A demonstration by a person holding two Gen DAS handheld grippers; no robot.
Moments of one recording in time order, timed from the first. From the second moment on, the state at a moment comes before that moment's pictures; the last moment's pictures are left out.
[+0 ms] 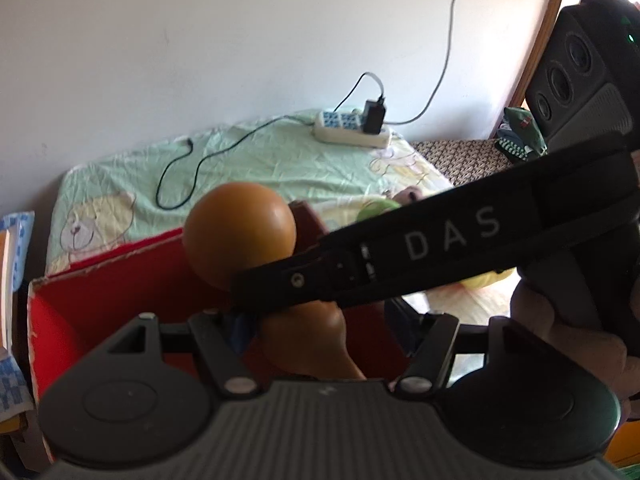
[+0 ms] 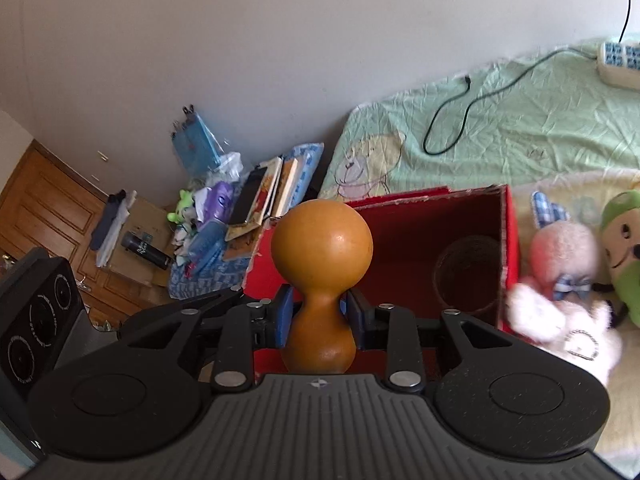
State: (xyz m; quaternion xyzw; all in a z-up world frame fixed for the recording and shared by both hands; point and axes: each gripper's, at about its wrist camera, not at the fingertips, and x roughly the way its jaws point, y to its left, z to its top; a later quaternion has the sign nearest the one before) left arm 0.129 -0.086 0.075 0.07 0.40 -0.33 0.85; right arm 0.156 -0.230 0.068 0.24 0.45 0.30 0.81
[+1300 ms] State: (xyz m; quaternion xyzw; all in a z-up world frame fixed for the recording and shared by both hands) left arm 0.193 -0.034 -0.005 0.18 0.49 -0.22 0.83; right arm 0.189 -0.191 -0.002 0.18 0.55 0.18 0.80
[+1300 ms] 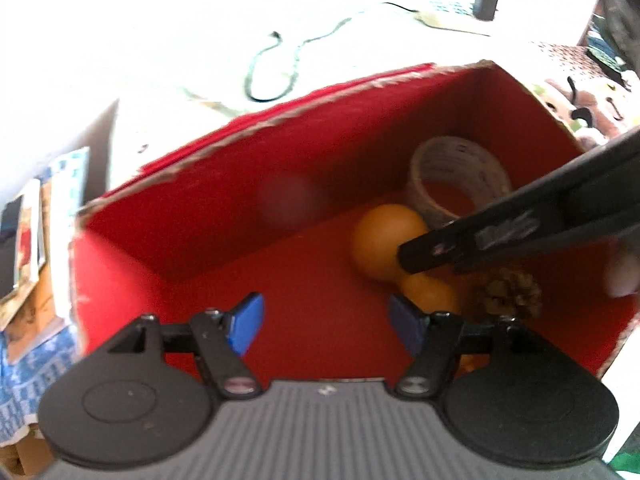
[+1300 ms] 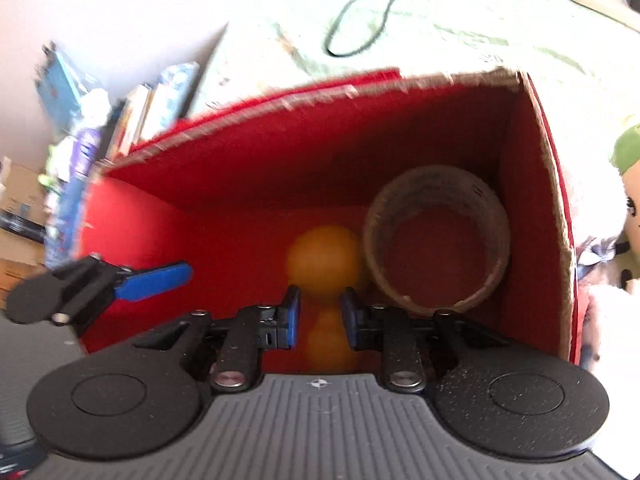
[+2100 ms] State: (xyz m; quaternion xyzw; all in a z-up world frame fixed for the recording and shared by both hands) left arm 0.205 -0.023 -0.017 0.16 0.50 -0.16 0.84; right arm 0.182 -0.191 -0.022 0.19 0.59 0.14 0.78
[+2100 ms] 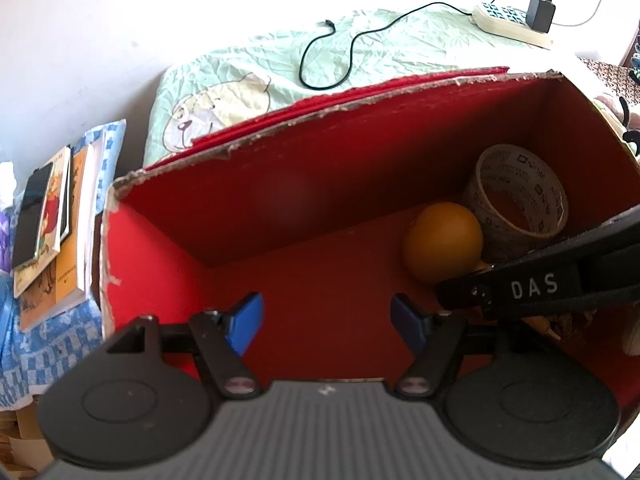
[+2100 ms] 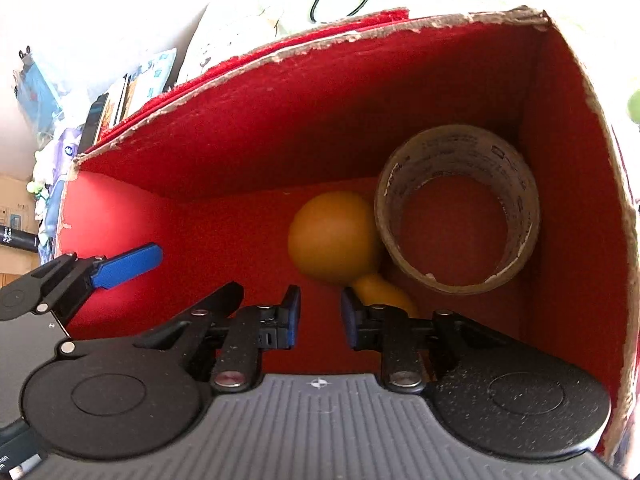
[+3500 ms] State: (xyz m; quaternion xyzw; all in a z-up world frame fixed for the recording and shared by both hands) left arm 0.074 -0.050 0.059 0.12 0.44 -0.05 0.89; right arm 0.081 -0.230 0.034 0.20 0.45 0.24 0.84
